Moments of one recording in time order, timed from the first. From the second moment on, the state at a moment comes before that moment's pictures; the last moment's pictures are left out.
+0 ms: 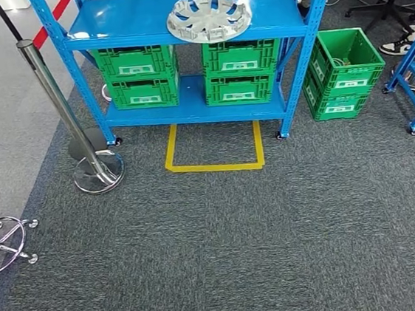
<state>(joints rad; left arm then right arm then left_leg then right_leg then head) 0.50 -0.36 0.49 -1.26 -0.62 0.10 0.14 0.46 0.36 -0.59 -1.17 0.82 0.23 0.01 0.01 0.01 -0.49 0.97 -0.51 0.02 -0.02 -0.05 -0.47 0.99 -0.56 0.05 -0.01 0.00</state>
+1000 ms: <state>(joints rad) 0.50 -0.36 0.49 -1.26 -0.64 0.11 0.13 0.45 0.36 -0.61 -1.16 0.83 0.23 0.00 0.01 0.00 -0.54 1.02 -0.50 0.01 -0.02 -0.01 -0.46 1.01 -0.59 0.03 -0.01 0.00</state>
